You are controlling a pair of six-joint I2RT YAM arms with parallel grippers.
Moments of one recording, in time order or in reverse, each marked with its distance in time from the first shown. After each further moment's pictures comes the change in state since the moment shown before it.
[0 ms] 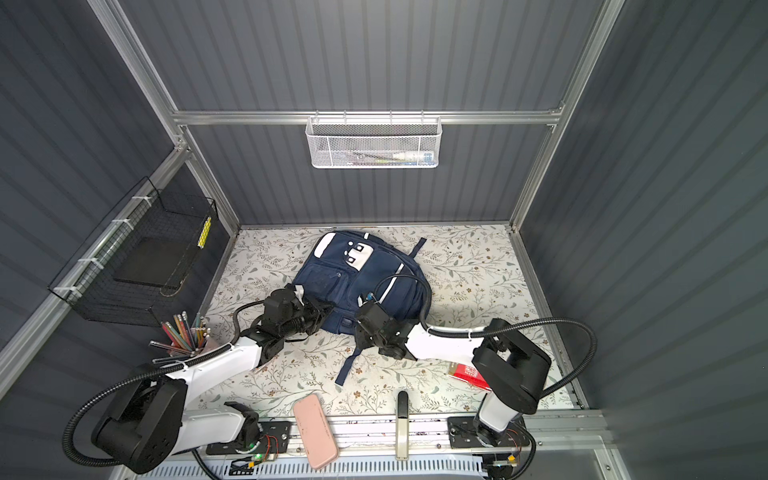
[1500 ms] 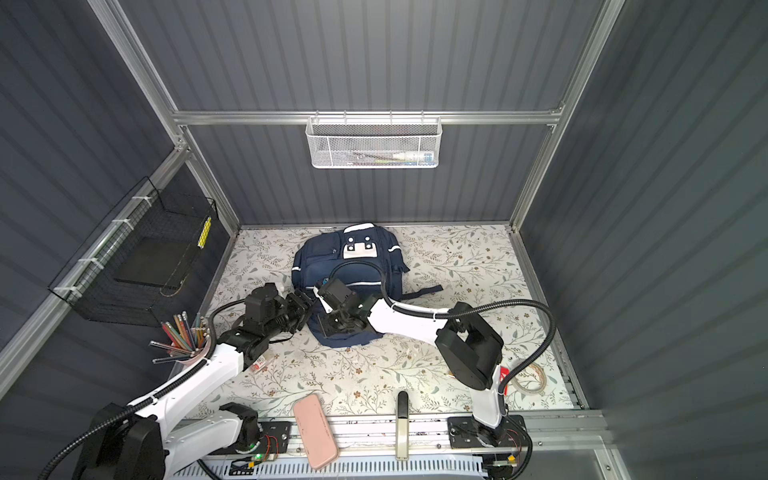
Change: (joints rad) left arm 0.044 -0.174 0.021 -0.246 -0.066 0.086; right arm 0.050 0.311 0.541 -0.211 -0.252 -0.159
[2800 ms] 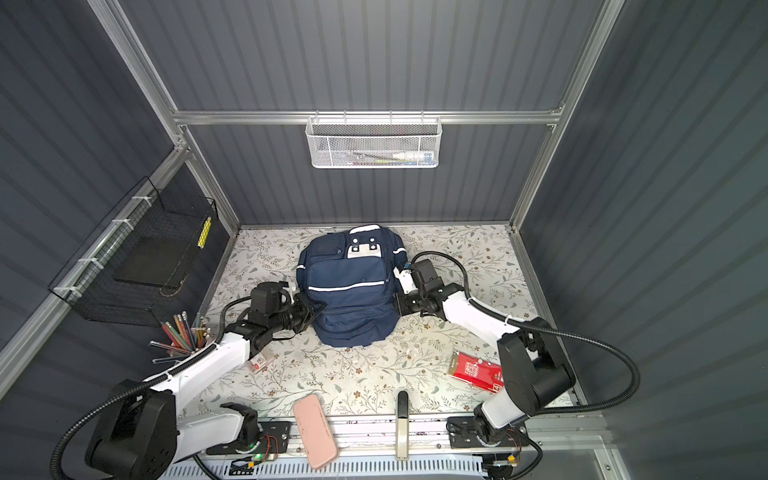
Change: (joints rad) left arm 0.101 0.142 0.090 -0.033 0.220 0.098; right arm -0.490 -0.407 -0.459 -0.014 -0.095 -0.225
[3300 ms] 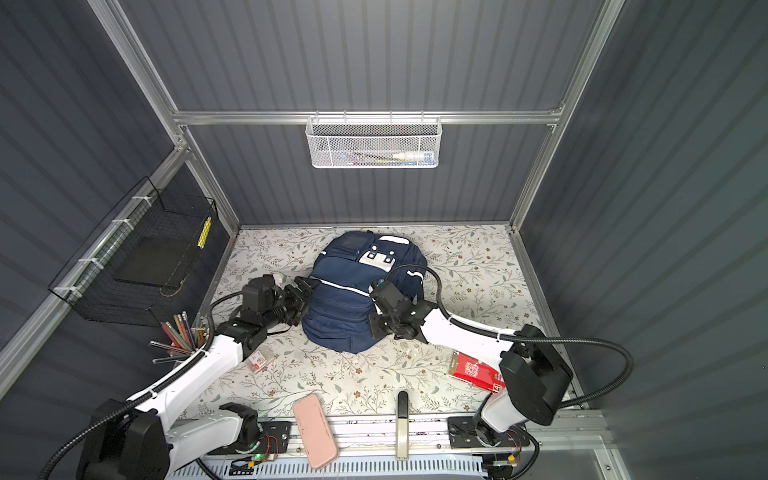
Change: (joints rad) left arm -0.117 -0.132 -0.008 -0.028 -0.202 -0.114; right arm 0.351 0.047 0.071 -0.052 0.221 0.251
